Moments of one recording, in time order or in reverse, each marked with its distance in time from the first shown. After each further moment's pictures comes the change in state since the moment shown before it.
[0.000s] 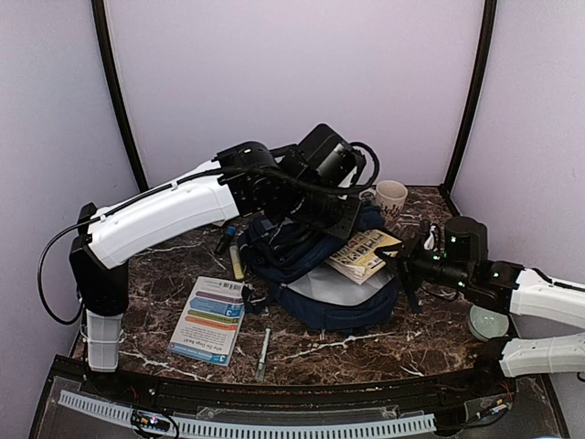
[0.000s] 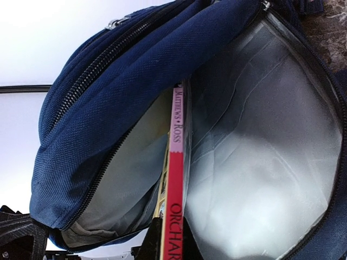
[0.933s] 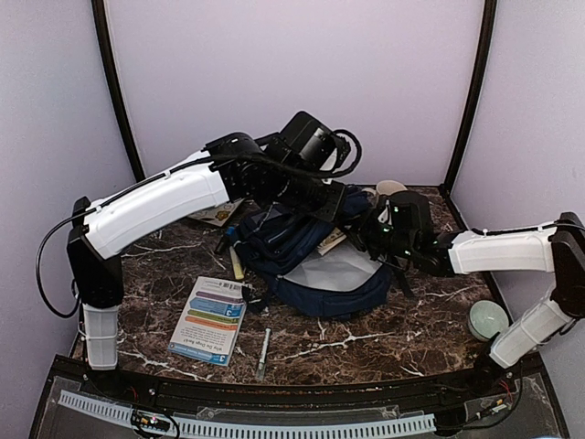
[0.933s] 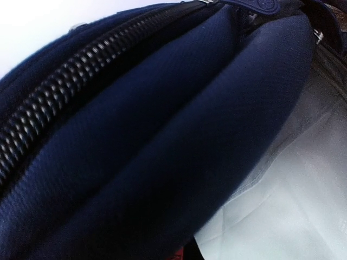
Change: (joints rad) left arm 0.087 -0.033 -0.050 0.051 0.034 0.085; right arm 0.000 0.531 0.273 0.256 0.050 -0.115
